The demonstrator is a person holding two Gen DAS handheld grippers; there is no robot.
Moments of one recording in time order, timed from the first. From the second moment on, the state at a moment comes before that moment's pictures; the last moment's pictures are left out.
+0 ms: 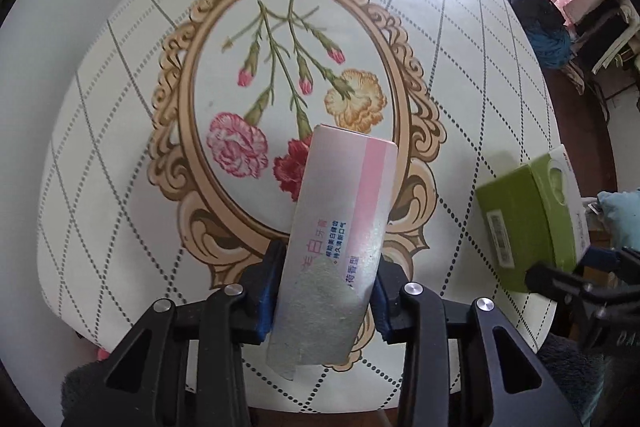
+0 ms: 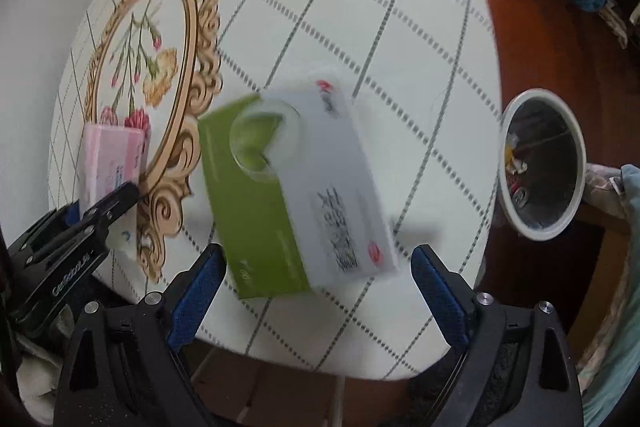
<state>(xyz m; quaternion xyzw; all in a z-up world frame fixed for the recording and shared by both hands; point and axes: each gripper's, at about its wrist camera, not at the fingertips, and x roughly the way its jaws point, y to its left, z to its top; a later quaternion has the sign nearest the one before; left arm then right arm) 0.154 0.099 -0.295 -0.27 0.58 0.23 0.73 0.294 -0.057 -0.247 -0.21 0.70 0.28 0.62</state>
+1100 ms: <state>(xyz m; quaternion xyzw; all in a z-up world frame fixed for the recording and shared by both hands) 0.408 -0.082 -0.255 -0.31 0.55 -0.05 0.78 0.430 -0.330 -0.179 0.02 0.61 0.13 0.78</state>
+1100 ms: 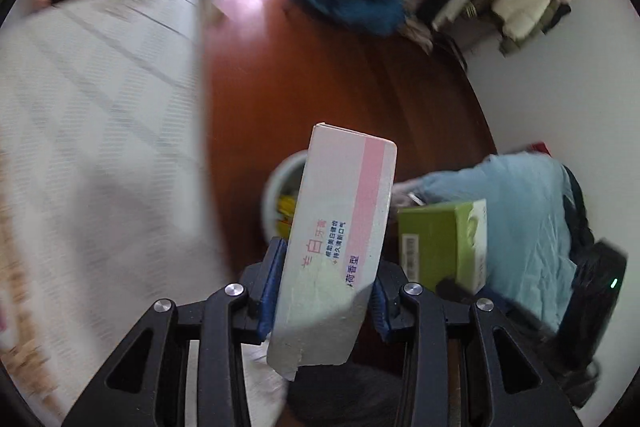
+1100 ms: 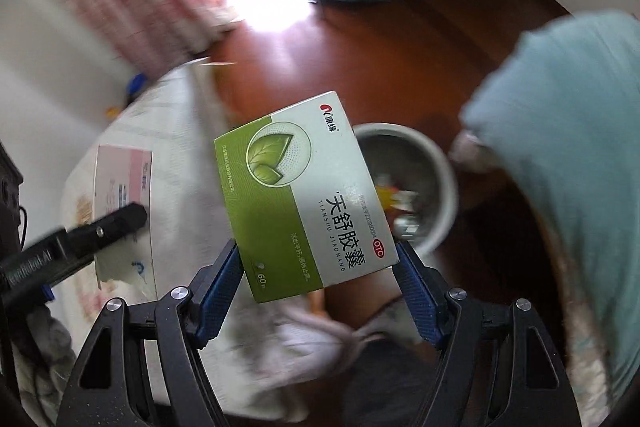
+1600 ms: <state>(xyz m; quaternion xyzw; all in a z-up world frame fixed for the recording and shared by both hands) 0.528 -0.135 -0.377 -0.36 0.63 -0.12 0.68 0.519 -0.365 -0.301 -0.04 0.65 0.03 0.76</state>
